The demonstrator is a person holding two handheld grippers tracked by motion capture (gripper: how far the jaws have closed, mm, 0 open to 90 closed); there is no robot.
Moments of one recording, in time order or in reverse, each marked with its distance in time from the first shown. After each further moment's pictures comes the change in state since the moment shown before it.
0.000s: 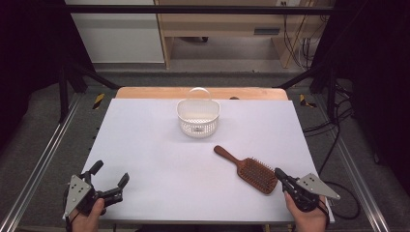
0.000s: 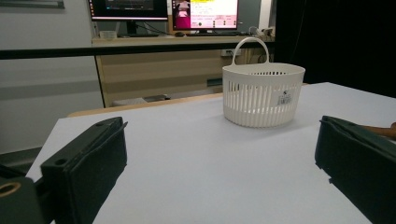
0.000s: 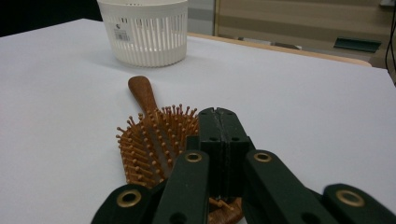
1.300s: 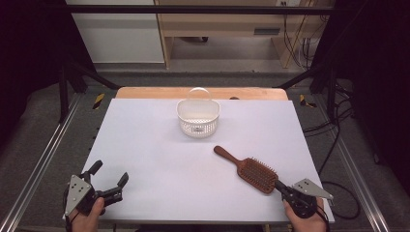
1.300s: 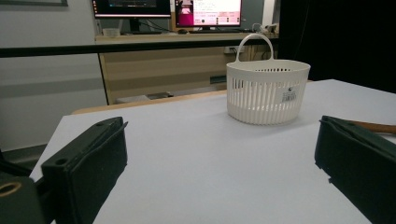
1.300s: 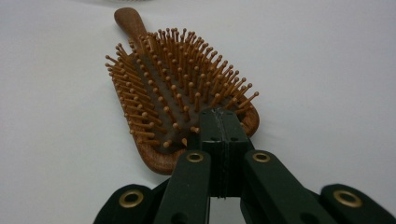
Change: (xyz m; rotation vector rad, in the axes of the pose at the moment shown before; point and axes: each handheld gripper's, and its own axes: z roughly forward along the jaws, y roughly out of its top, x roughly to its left) left arm 0.001 -0.001 0.001 0.011 0.012 0.002; right arm 0.003 -0.021 -0.001 0.219 -0.030 0.067
